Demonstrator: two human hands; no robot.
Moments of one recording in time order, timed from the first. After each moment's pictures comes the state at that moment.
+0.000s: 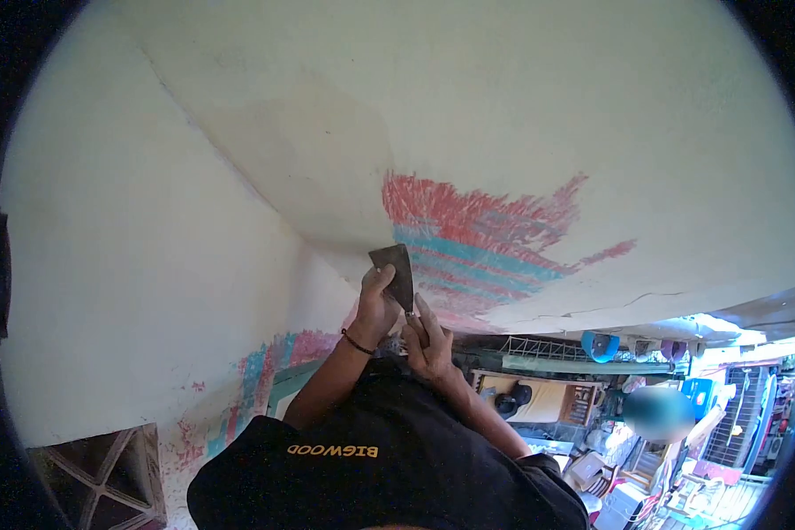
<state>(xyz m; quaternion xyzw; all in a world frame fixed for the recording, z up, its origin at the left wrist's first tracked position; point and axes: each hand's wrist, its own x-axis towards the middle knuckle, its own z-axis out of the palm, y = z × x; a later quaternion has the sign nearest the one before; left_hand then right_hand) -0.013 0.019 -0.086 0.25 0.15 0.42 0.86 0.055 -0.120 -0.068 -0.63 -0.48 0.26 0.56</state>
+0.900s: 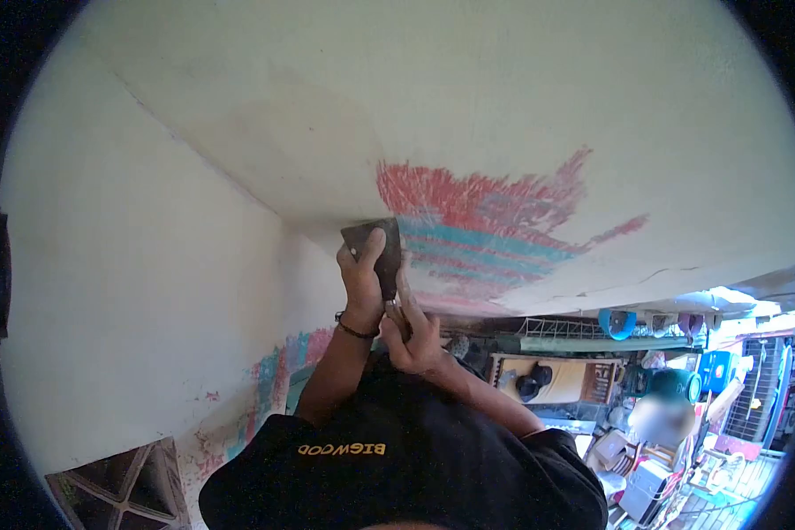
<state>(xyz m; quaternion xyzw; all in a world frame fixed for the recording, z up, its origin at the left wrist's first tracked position) -0.019 0.031 0.010 0.37 0.29 0.48 0.74 0.025 -0.101 -0.021 -0.59 -0.51 0.25 0.58</state>
